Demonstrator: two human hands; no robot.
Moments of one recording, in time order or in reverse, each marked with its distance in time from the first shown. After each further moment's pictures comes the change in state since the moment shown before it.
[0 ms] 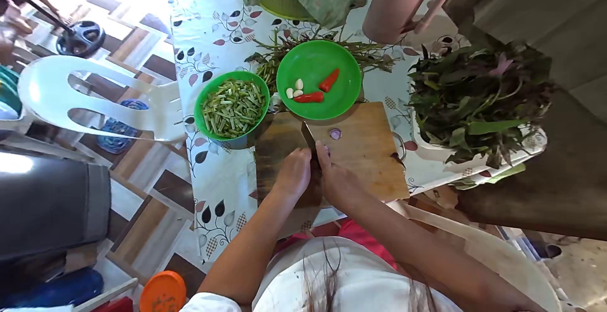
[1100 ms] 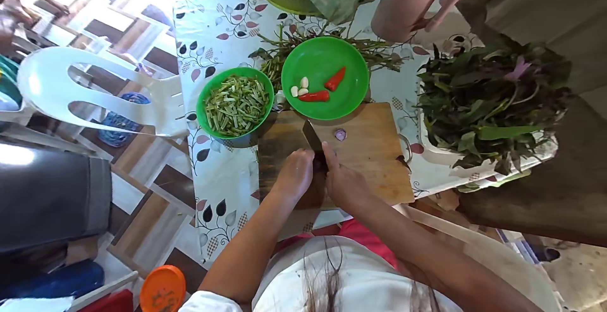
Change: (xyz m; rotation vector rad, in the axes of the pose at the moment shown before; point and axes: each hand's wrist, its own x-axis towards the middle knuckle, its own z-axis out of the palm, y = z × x) left_hand 0.002 -0.005 -0.003 0.005 0.005 0.039; right_hand 0.000 0.005 0.000 -0.007 0.032 -0.027
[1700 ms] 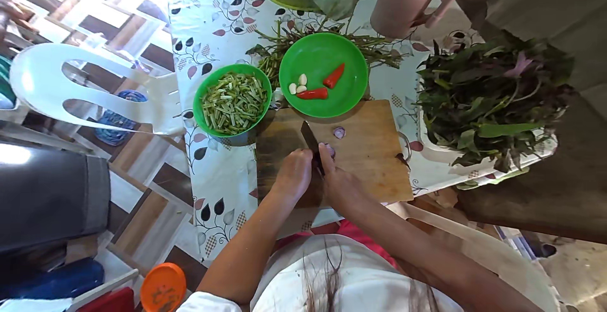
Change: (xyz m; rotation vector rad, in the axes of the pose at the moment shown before) left_hand -0.004 0.001 0.002 -0.015 0.028 -0.005; right_hand -0.007 -0.005 0.002 -0.001 -0.045 -0.003
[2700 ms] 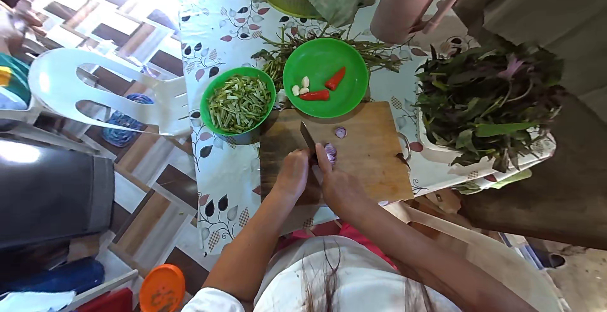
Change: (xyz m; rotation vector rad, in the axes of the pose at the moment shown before) left_hand -0.008 -0.011 0.009 -0.084 0.091 -0.014; right_hand -0.013 -0.013 0.005 -0.053 0.064 -0.024
